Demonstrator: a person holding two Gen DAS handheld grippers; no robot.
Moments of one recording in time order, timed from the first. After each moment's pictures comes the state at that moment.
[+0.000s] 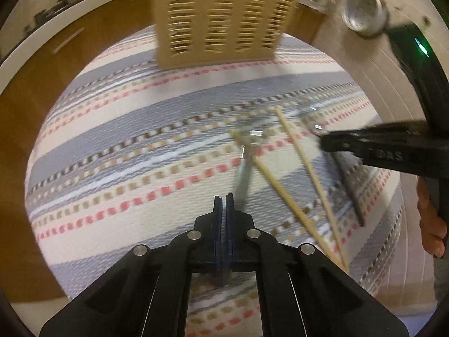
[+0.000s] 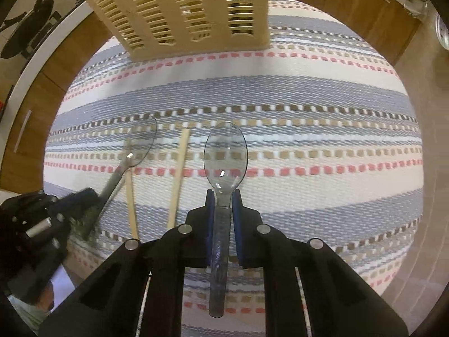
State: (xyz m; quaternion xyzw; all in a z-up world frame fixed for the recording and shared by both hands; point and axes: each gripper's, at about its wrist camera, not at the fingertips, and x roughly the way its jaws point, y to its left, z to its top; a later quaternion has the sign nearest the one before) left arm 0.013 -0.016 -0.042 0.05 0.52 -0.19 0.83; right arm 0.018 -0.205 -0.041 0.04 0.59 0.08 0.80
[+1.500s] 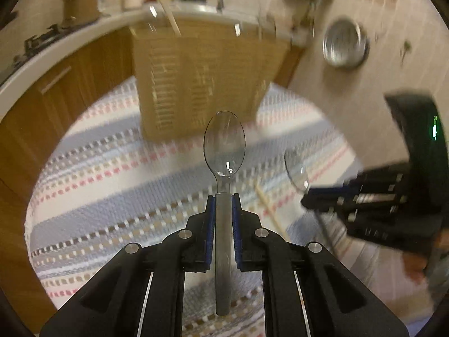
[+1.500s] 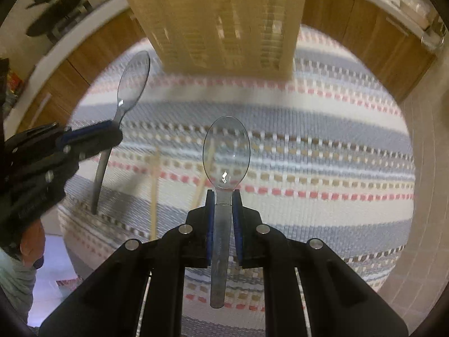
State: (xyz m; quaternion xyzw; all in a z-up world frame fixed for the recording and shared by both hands) left arm 0.048 -0.030 0.020 0.01 0.43 -0.25 0.87; right arm 0.019 -0.192 0.000 0.00 0.54 0.14 0.83
